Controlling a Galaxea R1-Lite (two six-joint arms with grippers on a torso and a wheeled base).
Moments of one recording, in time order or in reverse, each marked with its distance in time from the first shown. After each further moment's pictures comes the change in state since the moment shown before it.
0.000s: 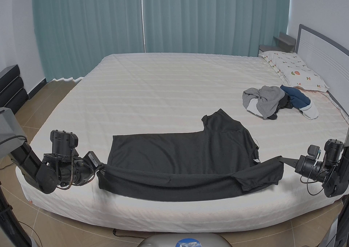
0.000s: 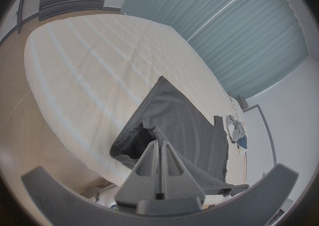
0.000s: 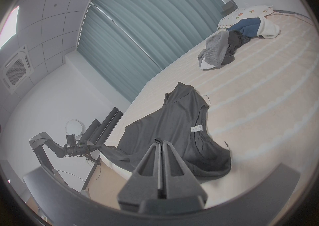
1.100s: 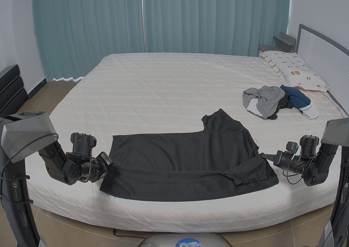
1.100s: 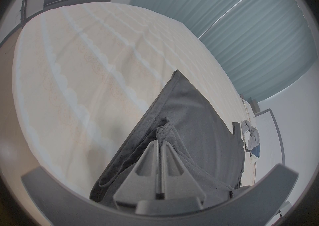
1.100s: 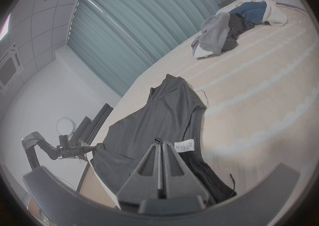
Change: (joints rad) left arm 0.011 0.312 -0.246 -0.002 0.043 -0.020; right arm 0.118 0.262 -0.396 0.190 -0.141 0.002
